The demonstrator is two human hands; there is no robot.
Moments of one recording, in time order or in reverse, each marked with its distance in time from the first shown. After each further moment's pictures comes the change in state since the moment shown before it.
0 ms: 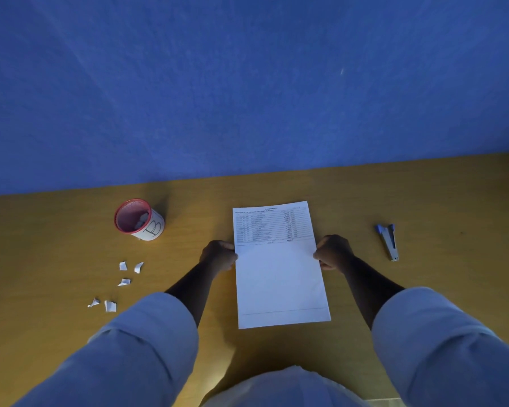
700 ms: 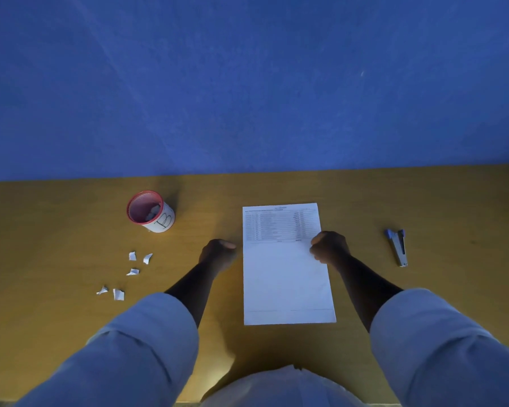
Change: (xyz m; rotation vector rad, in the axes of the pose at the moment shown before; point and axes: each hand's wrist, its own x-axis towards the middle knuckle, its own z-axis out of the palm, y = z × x) left_hand -0.001 -0.019 -0.010 0.095 0.078 0.034; right_hand 0.000 -0.024 0.009 -0.076 0.036 -0.047
